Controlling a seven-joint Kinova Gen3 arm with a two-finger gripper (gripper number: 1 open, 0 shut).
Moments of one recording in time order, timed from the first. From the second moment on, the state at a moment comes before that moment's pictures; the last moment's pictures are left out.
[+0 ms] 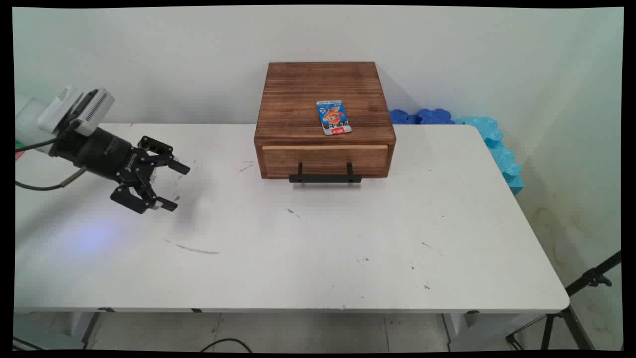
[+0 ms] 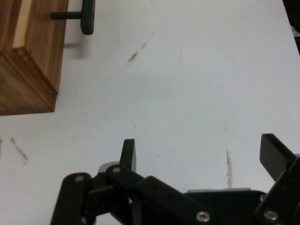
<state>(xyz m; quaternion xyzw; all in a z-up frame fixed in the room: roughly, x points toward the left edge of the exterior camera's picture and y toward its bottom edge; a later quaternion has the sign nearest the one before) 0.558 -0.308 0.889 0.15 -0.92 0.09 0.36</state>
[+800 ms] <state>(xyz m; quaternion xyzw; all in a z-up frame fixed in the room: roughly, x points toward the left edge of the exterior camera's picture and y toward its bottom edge) 0.510 -0.337 0.911 0.16 -0.93 0.11 0.33</state>
